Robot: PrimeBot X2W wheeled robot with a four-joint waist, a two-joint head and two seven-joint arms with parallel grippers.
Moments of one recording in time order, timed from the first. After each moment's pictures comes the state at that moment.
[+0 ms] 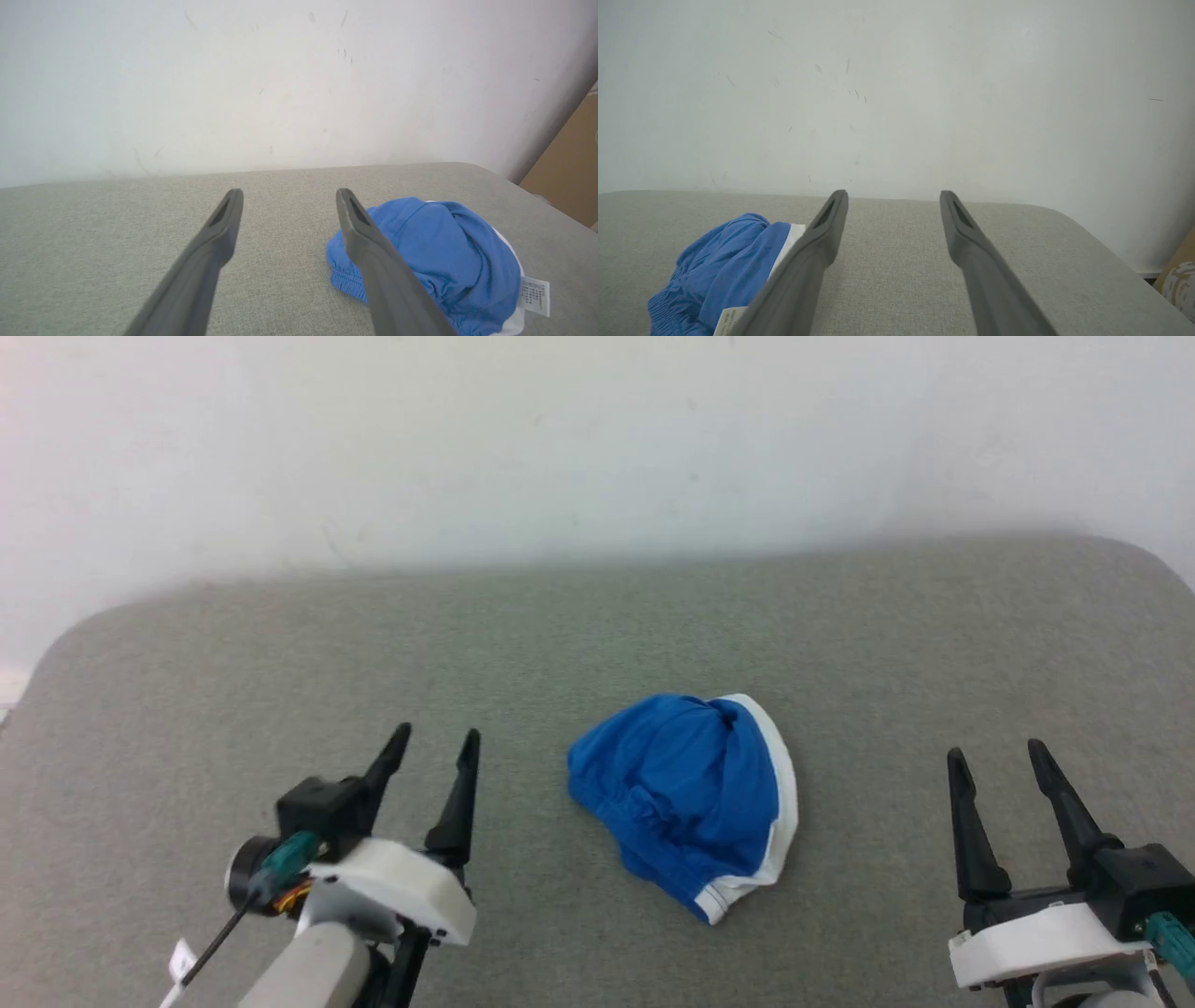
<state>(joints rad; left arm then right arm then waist) -0.26 0.35 -0.54 0.27 -0.62 0.14 -0.26 0.05 -0.05 -0.08 0.04 0.04 0.13 -0.26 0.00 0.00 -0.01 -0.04</state>
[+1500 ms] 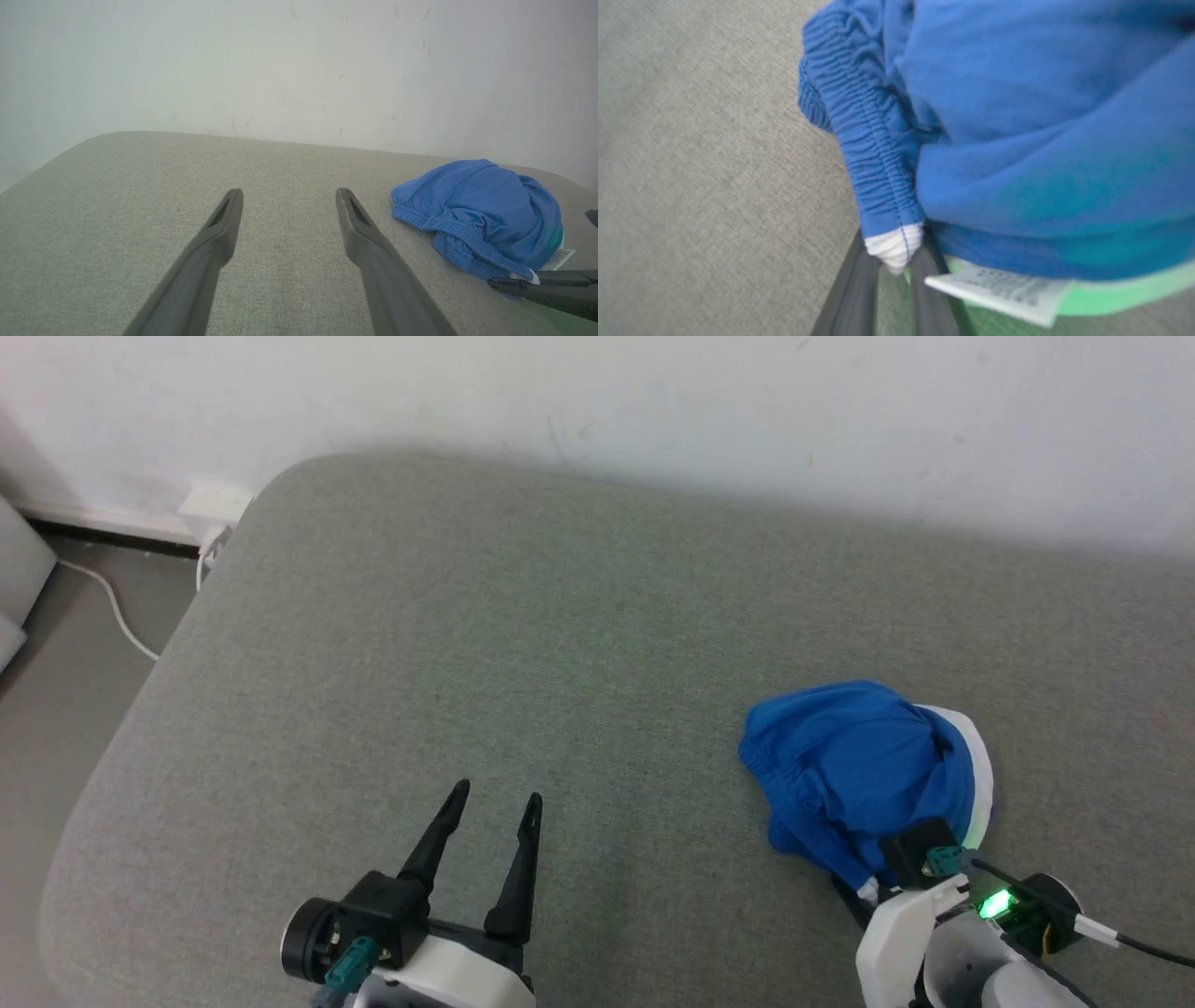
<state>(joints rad) 0.01 0.06 -0.23 0.10 -0.16 -0.09 -0.26 -0.11 -0.25 0.35 0.32 0.22 0.13 0.29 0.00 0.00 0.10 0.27</state>
